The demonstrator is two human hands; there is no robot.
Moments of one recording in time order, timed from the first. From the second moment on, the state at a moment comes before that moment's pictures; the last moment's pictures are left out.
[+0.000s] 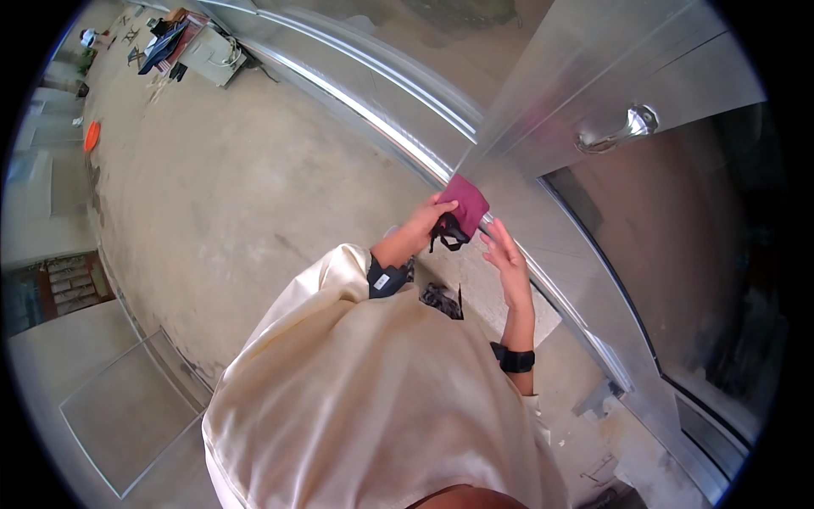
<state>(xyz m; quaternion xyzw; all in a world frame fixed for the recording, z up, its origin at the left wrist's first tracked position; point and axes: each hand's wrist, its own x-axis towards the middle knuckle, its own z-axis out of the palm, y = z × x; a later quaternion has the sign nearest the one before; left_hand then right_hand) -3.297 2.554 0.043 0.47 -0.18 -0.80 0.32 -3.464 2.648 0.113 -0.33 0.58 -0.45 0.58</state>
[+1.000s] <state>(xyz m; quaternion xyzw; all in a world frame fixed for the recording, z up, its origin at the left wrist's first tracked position) -3.315 2.456 0.023 0.52 -0.83 -0.22 -0.07 -3.537 2.825 0.016 -0.05 0.72 -0.44 0.54</state>
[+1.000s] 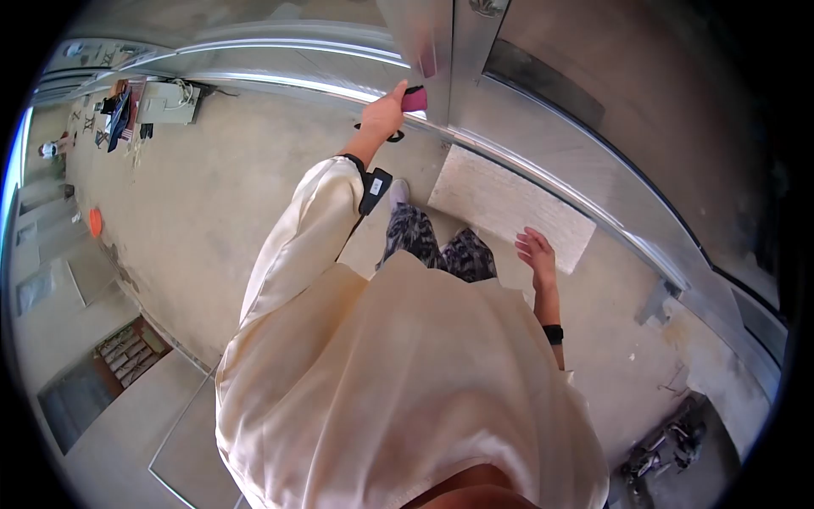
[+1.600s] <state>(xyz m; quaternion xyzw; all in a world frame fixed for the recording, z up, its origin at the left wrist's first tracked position) -3.406 2.479 0.118 0.41 -0.21 -0.80 0.38 -3.547 2.869 0.013 -0.02 0.72 -0.45 0.52</state>
